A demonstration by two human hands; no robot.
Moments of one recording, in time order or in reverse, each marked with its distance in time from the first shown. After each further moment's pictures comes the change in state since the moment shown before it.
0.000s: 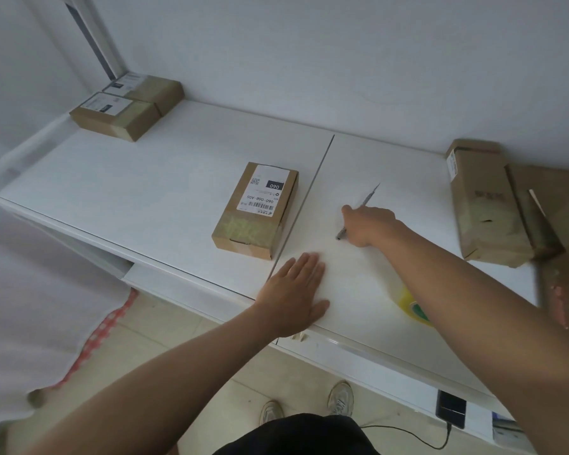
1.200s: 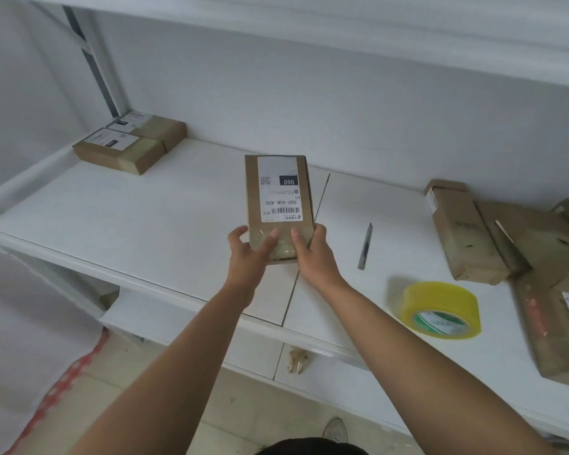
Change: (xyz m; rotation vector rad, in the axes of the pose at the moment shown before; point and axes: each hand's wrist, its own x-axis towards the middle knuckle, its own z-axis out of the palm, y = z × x) left_hand -0.019 -0.103 -0.061 -1.755 0.570 -0.552; right_hand -0.042 -0.138 -0.002 1.280 0.459 0.016
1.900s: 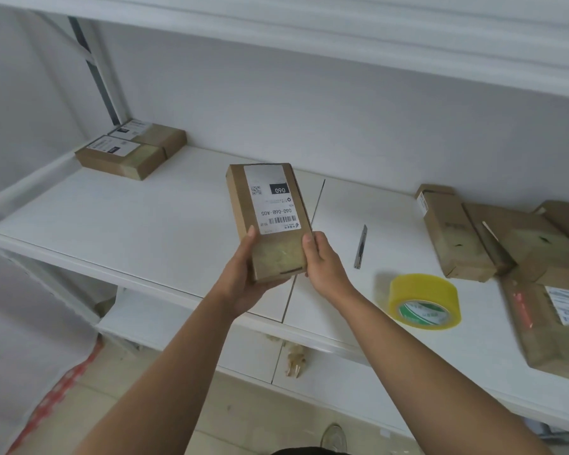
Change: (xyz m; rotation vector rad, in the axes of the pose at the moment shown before) left_hand -0.039 0.021 -0.020 -0.369 -0.428 -0.124; right_hand -0.034 -0.004 -0.015 -0.018 -0.019 -0.041
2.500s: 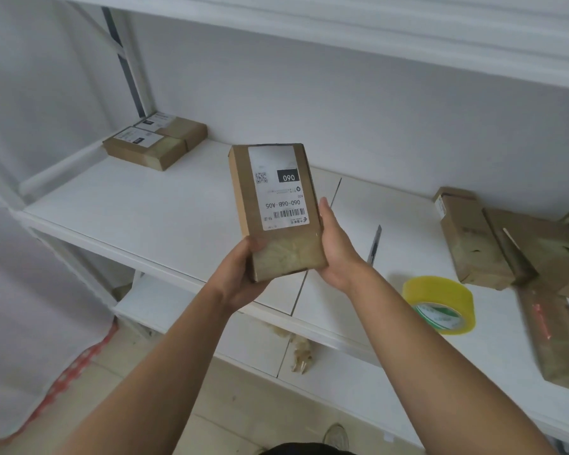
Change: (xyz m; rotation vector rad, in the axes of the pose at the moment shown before) left_hand -0.032 0.012 0.005 -0.136 -0.153 0.135; right_hand 0.008 -0.041 -0.001 0.590 -0.287 0.204
